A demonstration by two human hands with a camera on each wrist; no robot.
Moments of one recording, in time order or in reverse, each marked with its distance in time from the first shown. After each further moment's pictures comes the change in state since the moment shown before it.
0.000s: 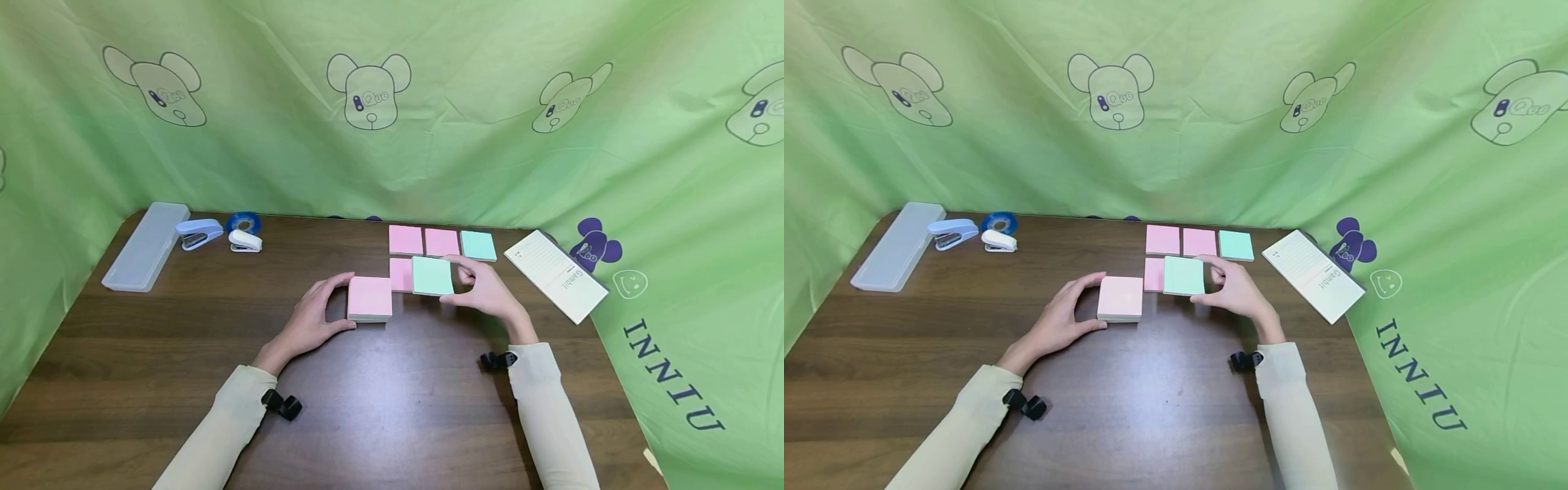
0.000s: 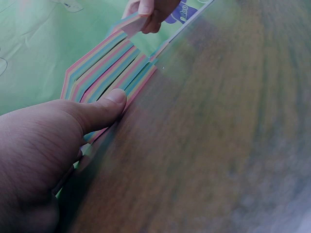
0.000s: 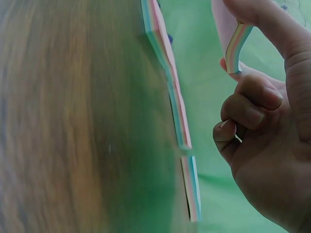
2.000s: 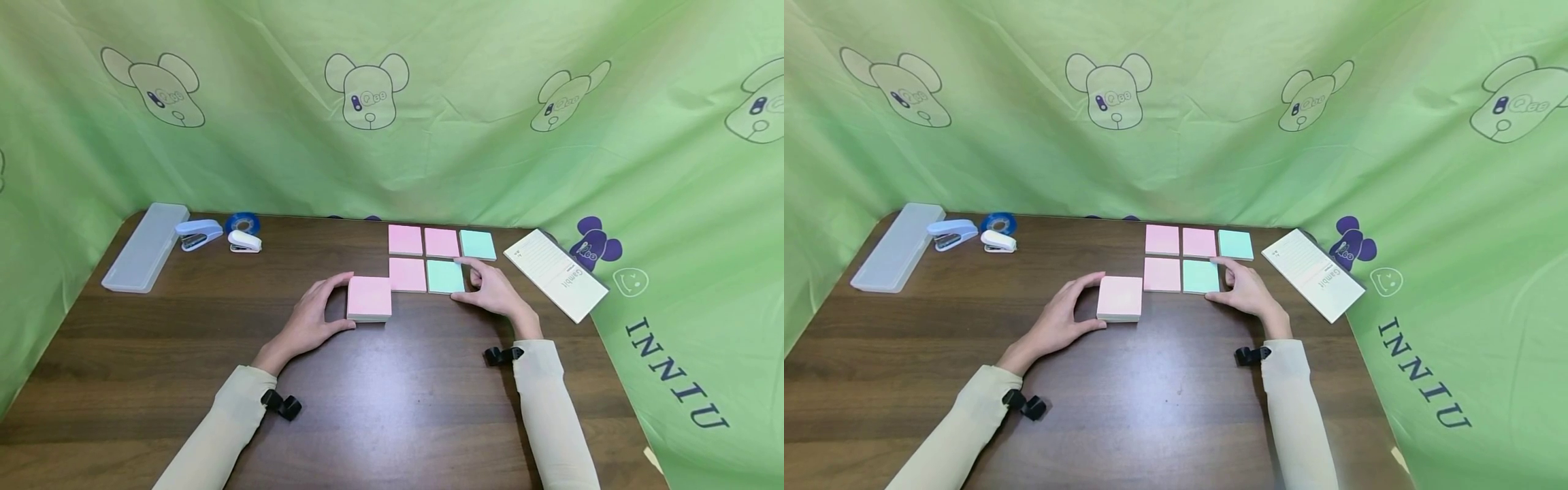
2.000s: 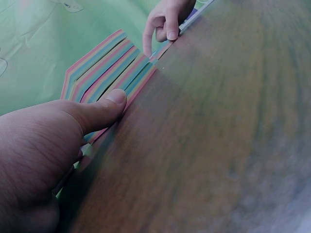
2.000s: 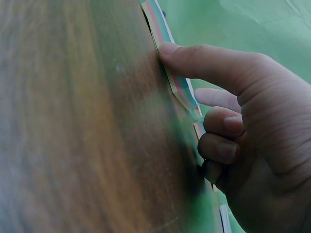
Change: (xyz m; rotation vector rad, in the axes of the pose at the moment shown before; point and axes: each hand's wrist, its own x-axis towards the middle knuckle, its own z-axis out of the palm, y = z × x) left_hand 0.000 -0.001 0.000 -0.002 0.001 -0.001; right_hand -0.003 0.037 -0.011 -0.298 0.009 0.076
